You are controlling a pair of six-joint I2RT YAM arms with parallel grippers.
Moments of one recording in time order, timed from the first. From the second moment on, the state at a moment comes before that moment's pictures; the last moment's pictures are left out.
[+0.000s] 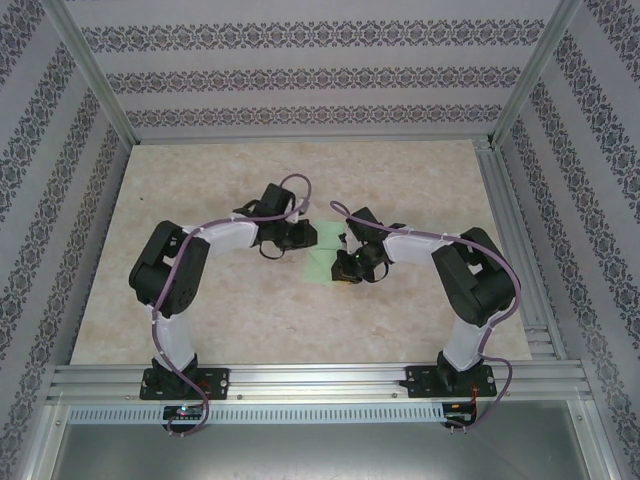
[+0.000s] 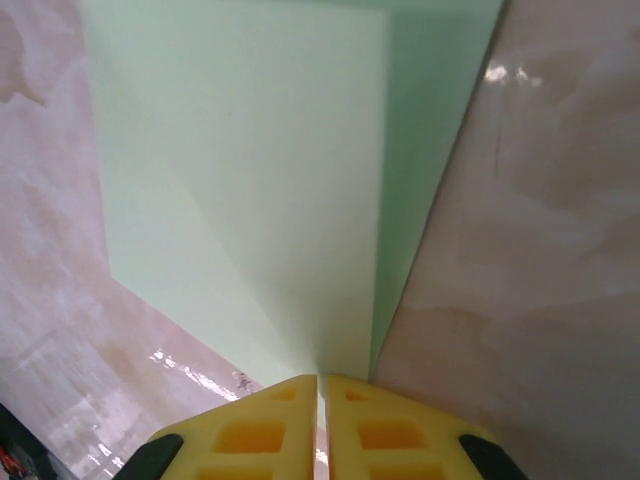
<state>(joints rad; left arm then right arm) -0.53 1.90 1.15 -0.20 0.51 -0.60 0.55 1.78 0.95 -0.42 -0.49 0.54</state>
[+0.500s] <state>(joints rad) -0.57 1.94 1.09 -0.14 0.51 -0.68 0.54 1.77 1.02 -0.37 -0.51 0.55</state>
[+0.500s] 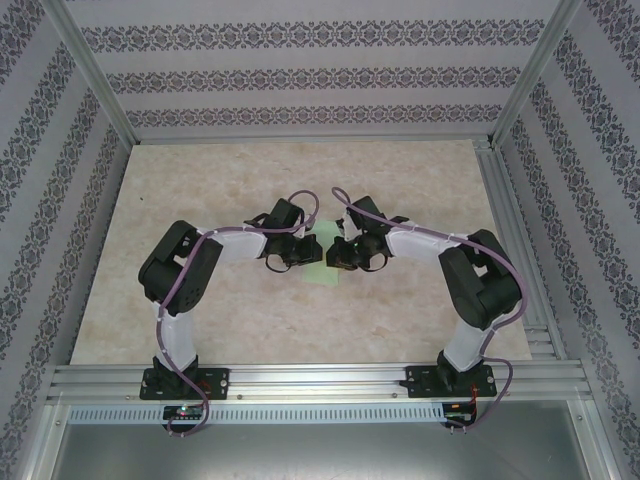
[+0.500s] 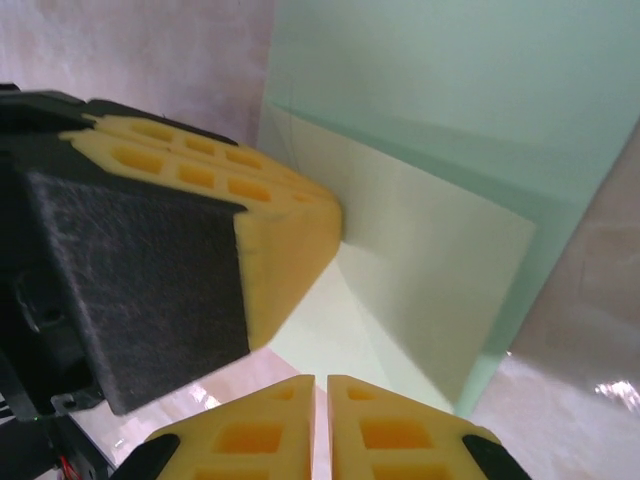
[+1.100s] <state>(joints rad) -0.57 1.97 1.11 -0.14 0.51 -0.69 0.54 1.88 1.05 -0.39 -0.49 0.54</state>
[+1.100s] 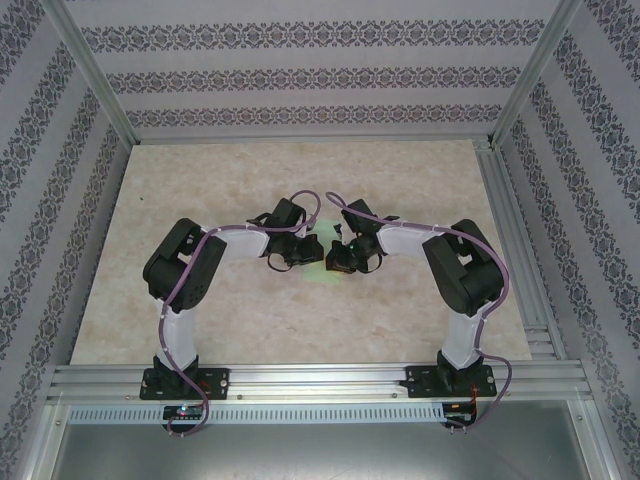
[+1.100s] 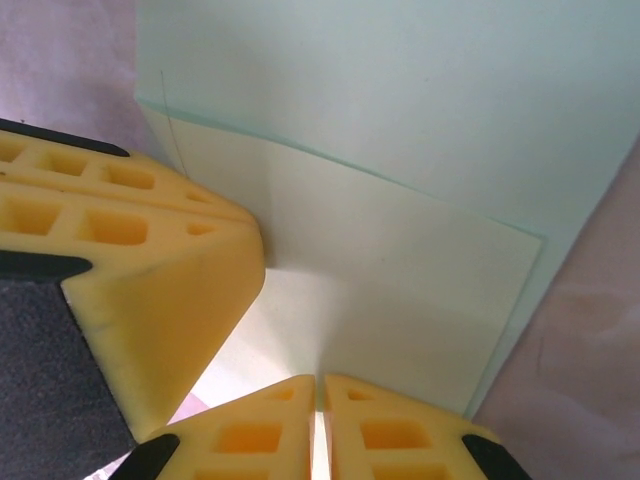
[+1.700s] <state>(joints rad) -0.57 1.97 1.11 -0.15 0.51 -0.69 0.56 1.83 1.00 -0.45 -0.47 0.49</state>
